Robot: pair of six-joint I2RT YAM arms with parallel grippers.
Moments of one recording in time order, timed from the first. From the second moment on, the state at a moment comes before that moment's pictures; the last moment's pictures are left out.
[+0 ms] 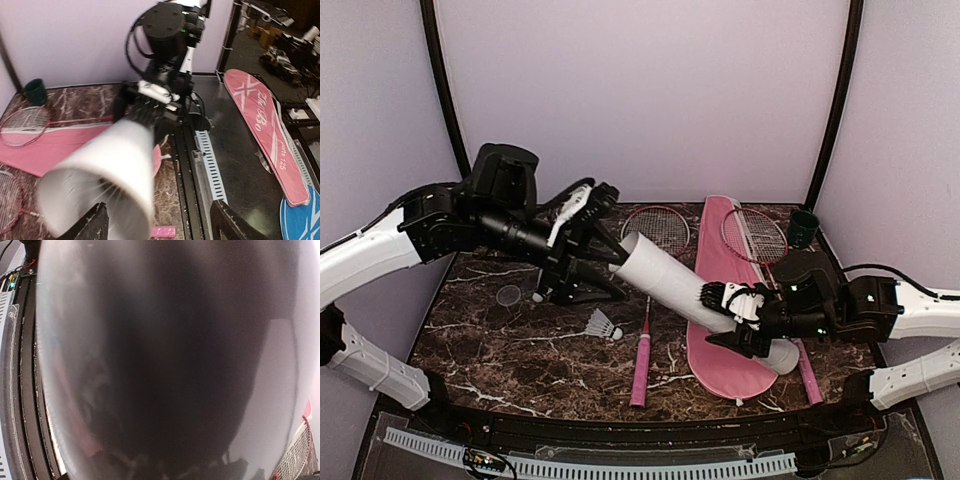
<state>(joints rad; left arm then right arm) -0.98 1.31 1.36 -0.58 0.64 0.26 1.15 0.96 0.74 -0.41 0.10 -0.32</state>
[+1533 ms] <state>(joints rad) -0.55 1.56 0.66 0.12 0.67 -0.36 1.15 0.95 0.74 -0.40 0.10 -0.31</state>
